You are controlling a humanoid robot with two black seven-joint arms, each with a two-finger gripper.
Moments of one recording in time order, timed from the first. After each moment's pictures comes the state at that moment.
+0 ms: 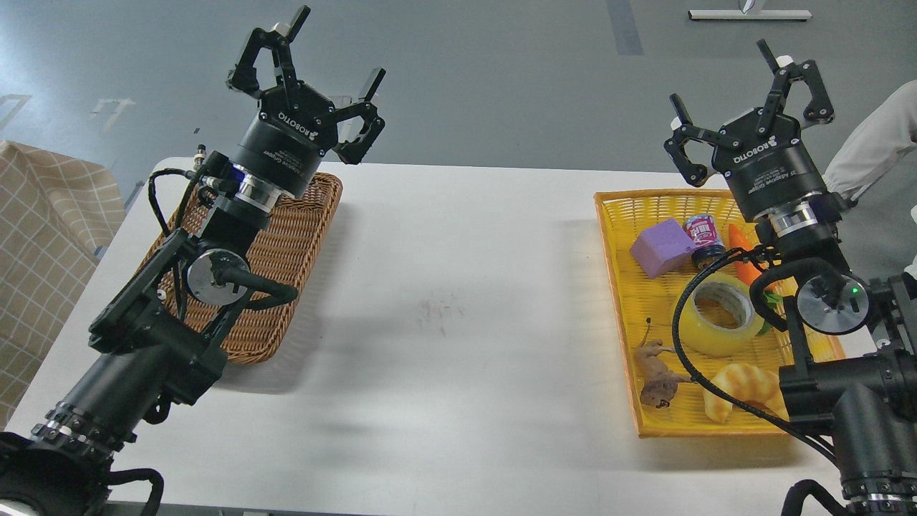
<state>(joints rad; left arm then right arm) -0.50 0.21 -1.18 -1.18 0.32 -0.49 -0.29 0.46 0.00 1.64 1.12 -0.47 0.49 -0.12</state>
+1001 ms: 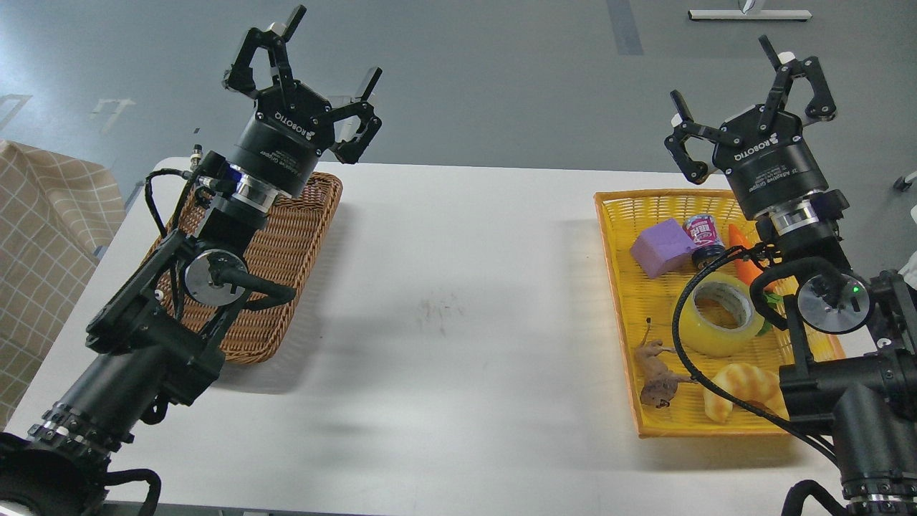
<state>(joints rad) -0.50 0.22 -1.18 -1.18 0.32 -0.49 -0.30 0.46 0.00 1.64 1.14 -0.47 0.49 -0.12</state>
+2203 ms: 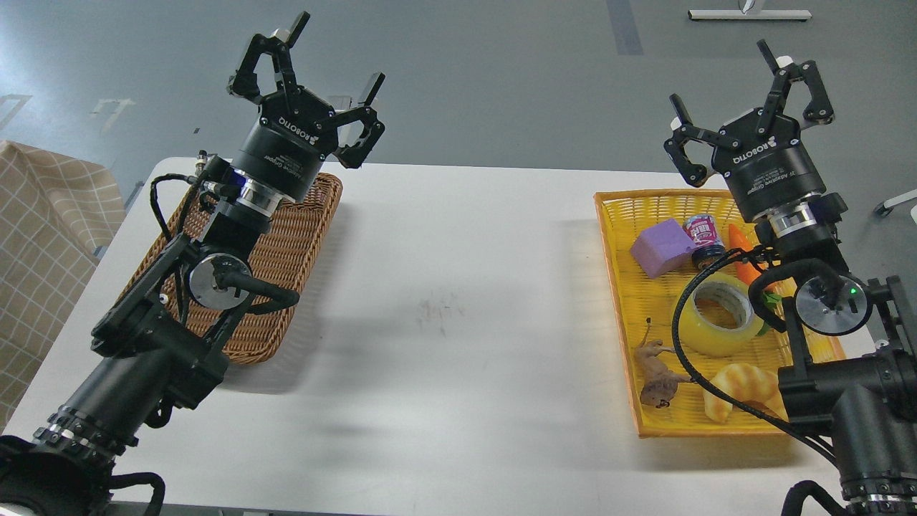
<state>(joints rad) -0.49 0.20 -1.18 -1.18 0.32 -0.49 -0.30 0.46 0.00 1.64 1.12 -0.47 0.49 -0.11</state>
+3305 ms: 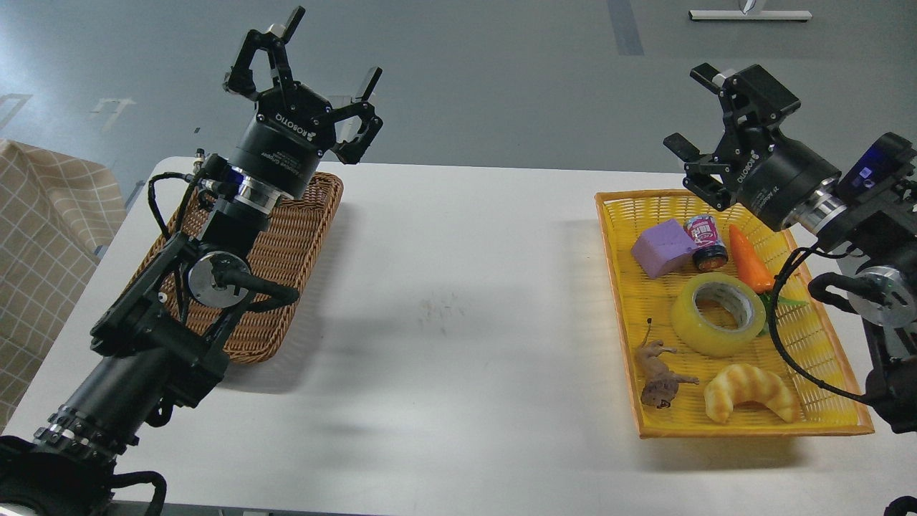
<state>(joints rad) -0.49 0.20 -1.20 -1.18 0.32 -0.49 -0.30 0.45 -0.30 1.41 1.32 -1.03 0.49 -0.11</state>
